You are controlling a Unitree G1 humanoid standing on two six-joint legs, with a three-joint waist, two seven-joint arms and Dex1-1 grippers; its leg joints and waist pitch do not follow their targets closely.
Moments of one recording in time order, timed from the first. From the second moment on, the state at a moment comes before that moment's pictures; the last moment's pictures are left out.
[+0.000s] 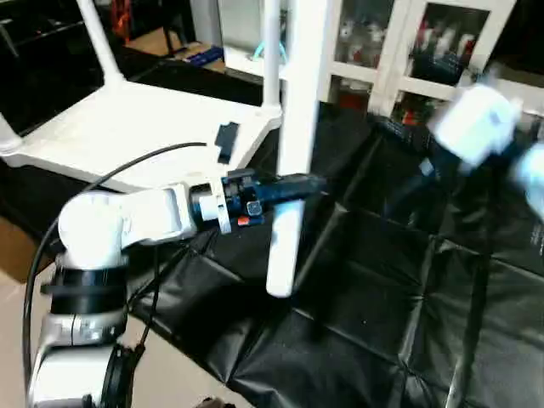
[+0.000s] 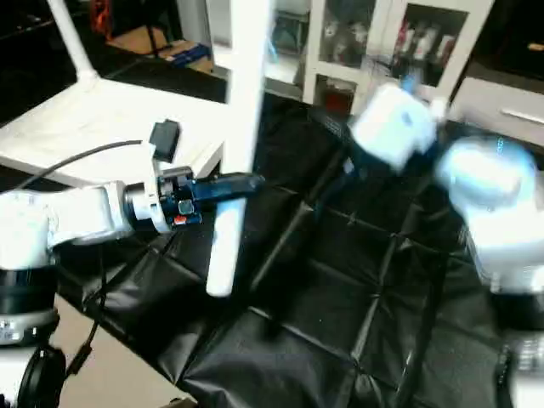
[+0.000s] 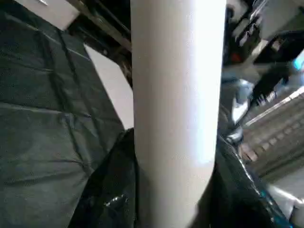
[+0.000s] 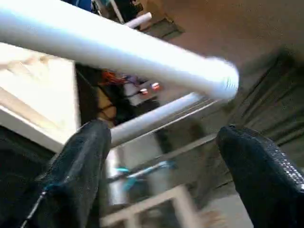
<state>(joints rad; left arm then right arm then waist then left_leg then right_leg) -0.70 0.29 0.10 0.03 -1.39 1.36 -0.35 -0.20 -1.20 -0.02 -0.11 0.01 -0.30 0.38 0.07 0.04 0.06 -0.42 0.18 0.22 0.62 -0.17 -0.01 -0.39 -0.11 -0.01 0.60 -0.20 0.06</state>
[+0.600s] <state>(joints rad) -0.60 0.32 0.02 0.03 -0.81 0.77 -0.28 -0.53 -0.39 -0.03 0.21 0.28 0.16 0.32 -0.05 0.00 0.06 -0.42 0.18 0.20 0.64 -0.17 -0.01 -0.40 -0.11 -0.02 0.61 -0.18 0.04</state>
